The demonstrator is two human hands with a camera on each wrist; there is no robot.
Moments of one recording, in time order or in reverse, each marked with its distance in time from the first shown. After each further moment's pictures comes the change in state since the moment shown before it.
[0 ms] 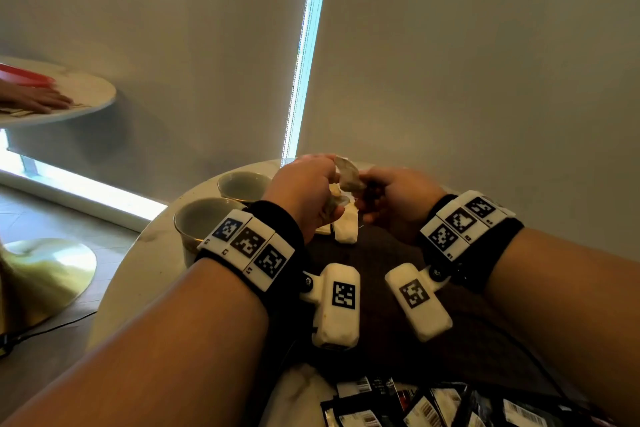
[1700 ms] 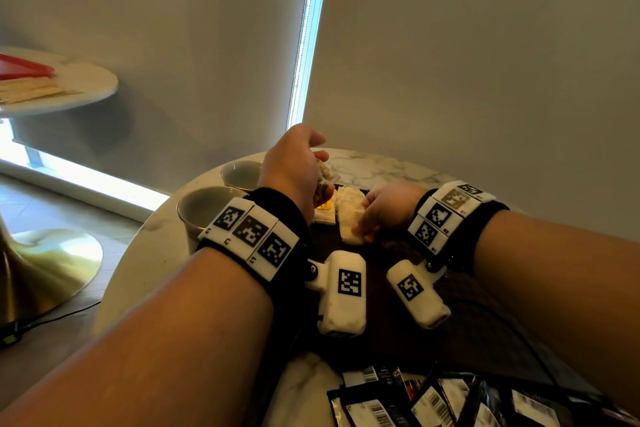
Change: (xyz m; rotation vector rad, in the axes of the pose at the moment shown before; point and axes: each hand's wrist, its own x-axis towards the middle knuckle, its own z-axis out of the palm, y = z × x) left_hand -0.002 0.012 -0.004 -0.070 0.166 0.002; right_hand 0.019 0.011 0.001 -0.764 -0.136 0.286
